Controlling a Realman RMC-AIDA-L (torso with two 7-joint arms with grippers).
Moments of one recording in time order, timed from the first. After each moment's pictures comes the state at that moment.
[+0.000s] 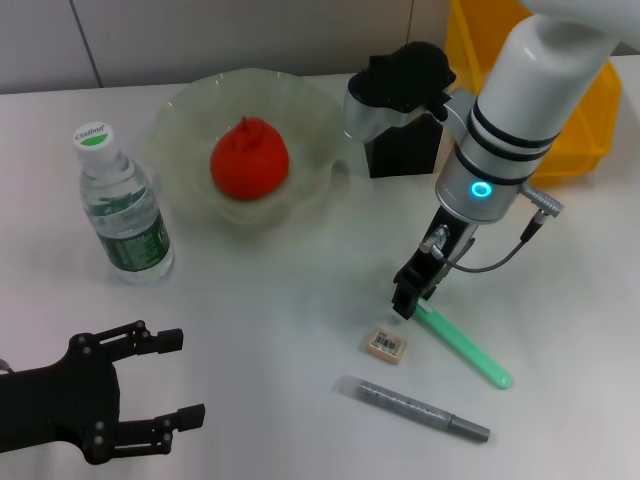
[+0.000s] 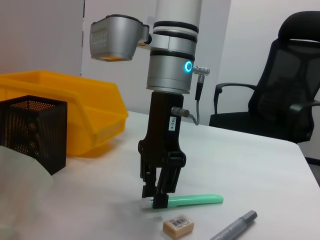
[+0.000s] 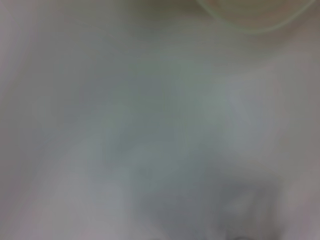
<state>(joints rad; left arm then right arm) -0.31 -2.06 0.78 0.67 1.97 1.77 -1.07 1.08 2.09 -1.31 -0.59 -2.68 -1.41 2.67</state>
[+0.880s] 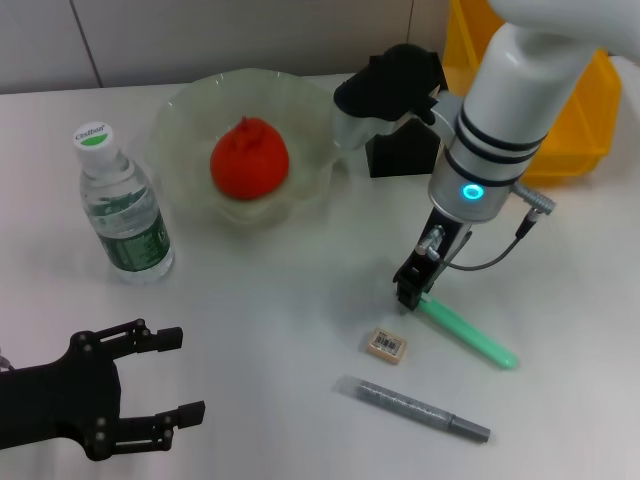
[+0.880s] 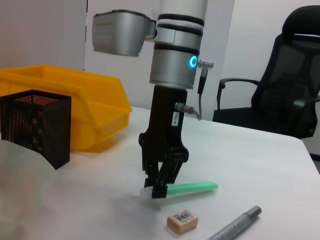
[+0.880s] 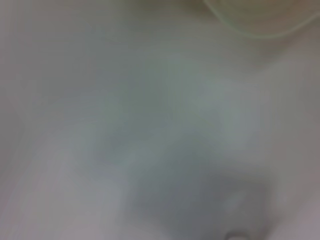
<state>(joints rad) -0.32 -2.06 0.78 0.67 1.97 1.76 -1.08 1.06 2.09 -1.44 -0.64 -2.64 -1.40 2.70</state>
